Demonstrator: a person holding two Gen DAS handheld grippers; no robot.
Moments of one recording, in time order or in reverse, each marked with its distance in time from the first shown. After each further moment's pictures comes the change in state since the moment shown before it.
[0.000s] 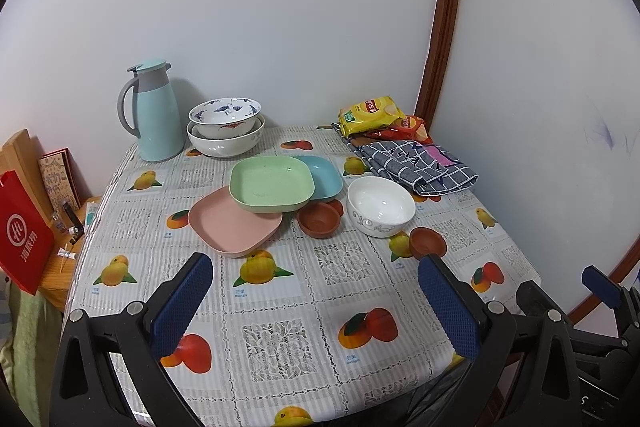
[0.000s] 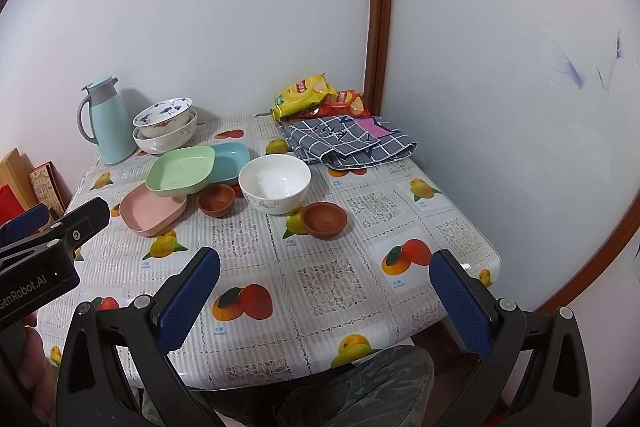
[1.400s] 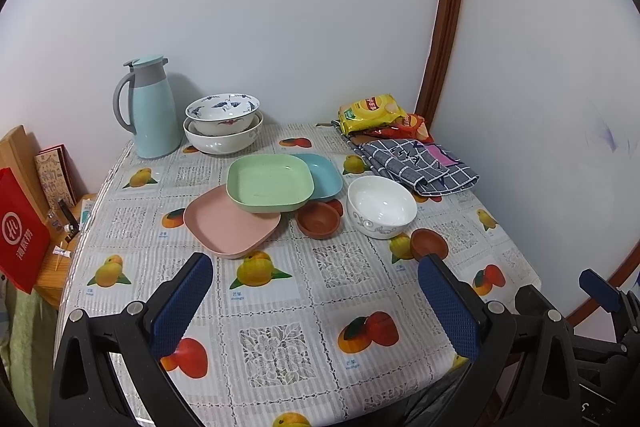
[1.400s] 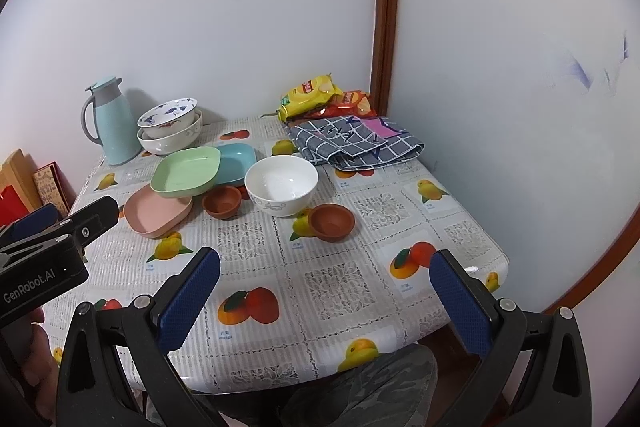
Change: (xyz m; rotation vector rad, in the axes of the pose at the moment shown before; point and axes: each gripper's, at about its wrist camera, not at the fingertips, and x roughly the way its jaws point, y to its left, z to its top) left arm 0.015 0.000 0.005 -0.003 0.015 -0.007; right arm 0.007 0.001 0.003 0.004 0.002 0.023
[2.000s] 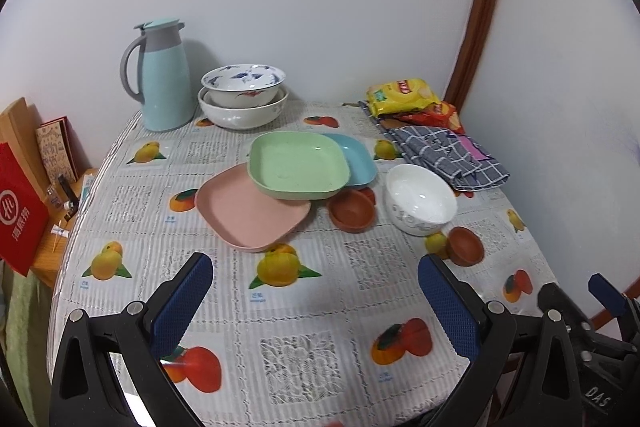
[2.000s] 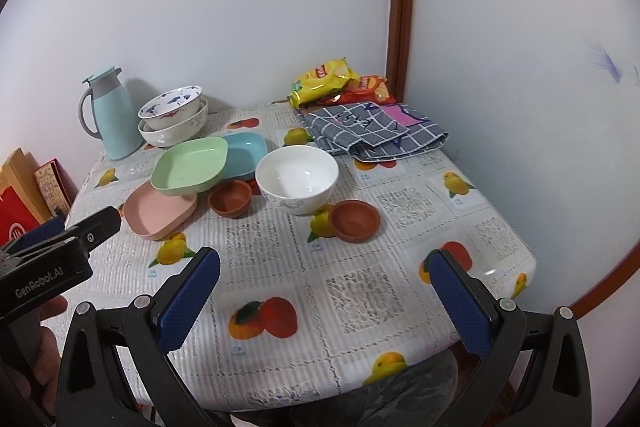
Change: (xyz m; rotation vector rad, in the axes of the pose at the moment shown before) left arm 0.049 0.040 -0.002 -0.066 0.072 0.036; right arm 0.044 0.021 0.007 0.005 0.044 0.041
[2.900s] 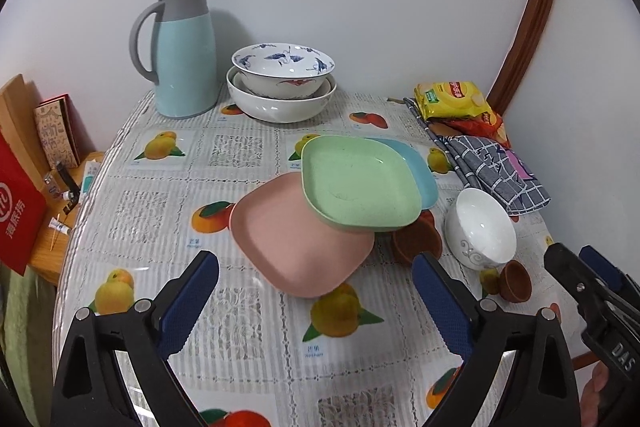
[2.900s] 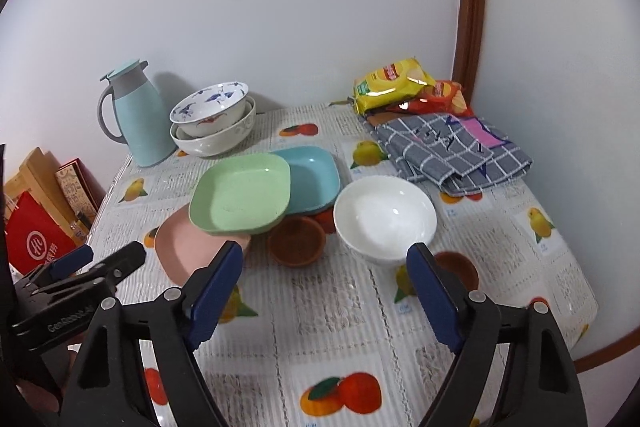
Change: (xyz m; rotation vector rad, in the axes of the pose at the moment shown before) left arm 0.072 0.065 0.047 -0.068 0.082 0.019; right arm 0.077 0.078 0.064 -0.050 0.045 0.127
